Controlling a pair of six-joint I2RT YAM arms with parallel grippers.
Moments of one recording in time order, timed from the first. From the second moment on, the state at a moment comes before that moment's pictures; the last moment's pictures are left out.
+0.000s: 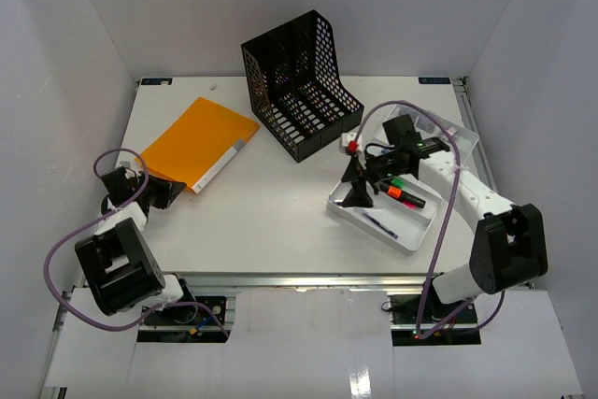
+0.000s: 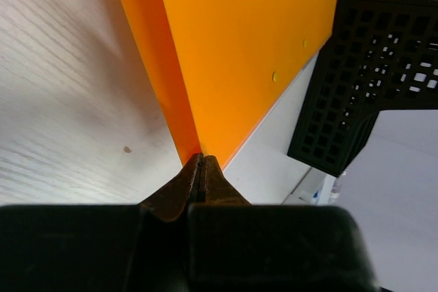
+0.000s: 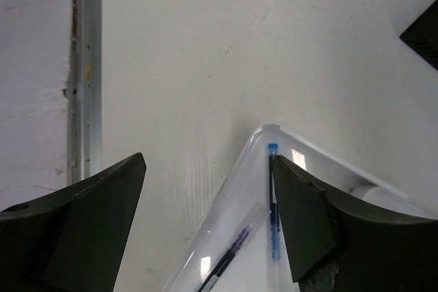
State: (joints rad) left arm 0.50 1.36 0.56 0.03 0.59 -0.81; right arm 0.39 1.45 1.09 -0.70 -0.95 -0.84
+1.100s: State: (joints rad) left arm 0.50 1.31 0.48 0.00 0.58 -0.85; right arm 0.96 2.17 1.41 0.50 -0.45 -1.25
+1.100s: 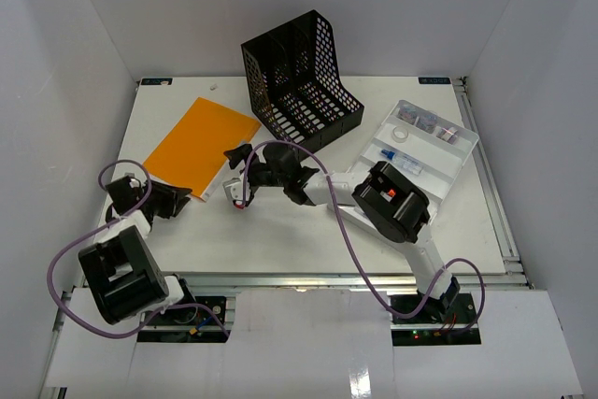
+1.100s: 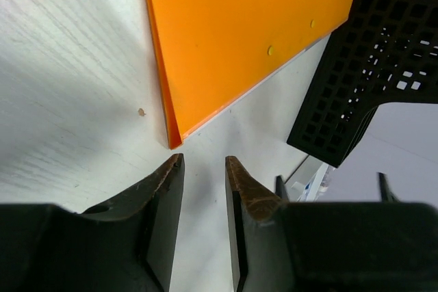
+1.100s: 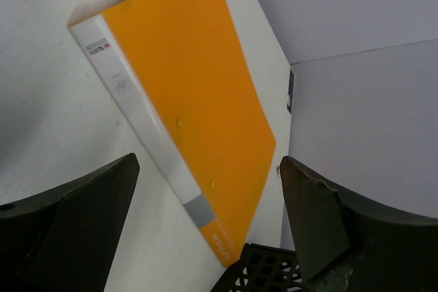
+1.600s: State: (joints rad) left arm 0.45 1.53 0.51 0.10 0.62 -0.87; right arm 0.96 2.19 1.47 0.44 -0.47 -1.19
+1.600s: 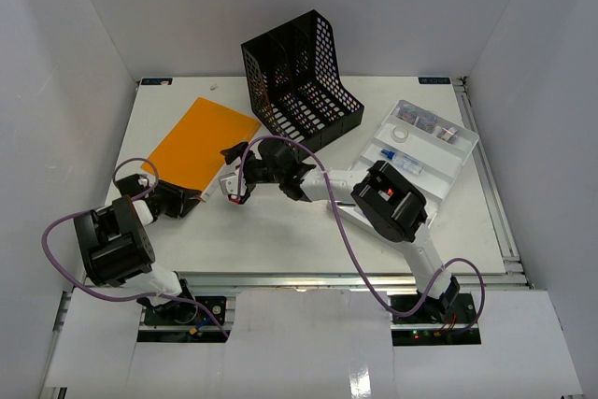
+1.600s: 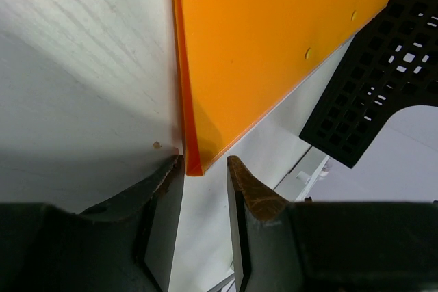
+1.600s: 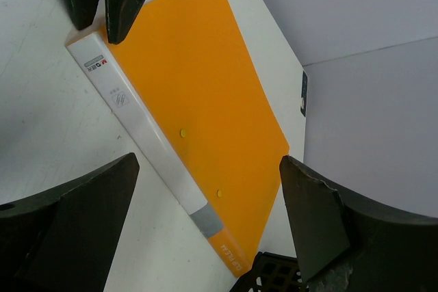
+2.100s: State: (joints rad) left arm 0.45 1.55 0.52 0.15 0.59 -0.89; right arm 0.96 2.20 1.48 0.40 -0.47 -1.16
